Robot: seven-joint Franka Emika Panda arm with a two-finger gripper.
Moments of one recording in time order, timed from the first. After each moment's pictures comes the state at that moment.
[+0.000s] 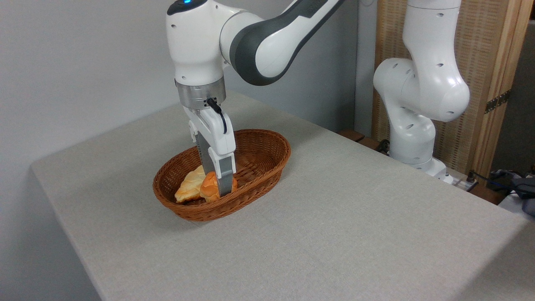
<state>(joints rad) -0.18 -0.09 -0.07 -2.13 -0.09 2.09 0.77</state>
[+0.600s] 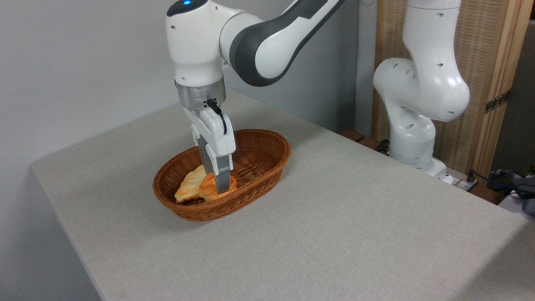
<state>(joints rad) -0.18 -0.09 -0.07 -2.13 -0.09 2.09 0.77</state>
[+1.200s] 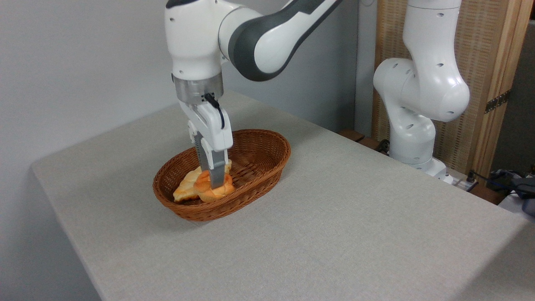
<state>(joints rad) -0.18 -0.10 -0.07 -2.10 -0.09 2.10 0.74</state>
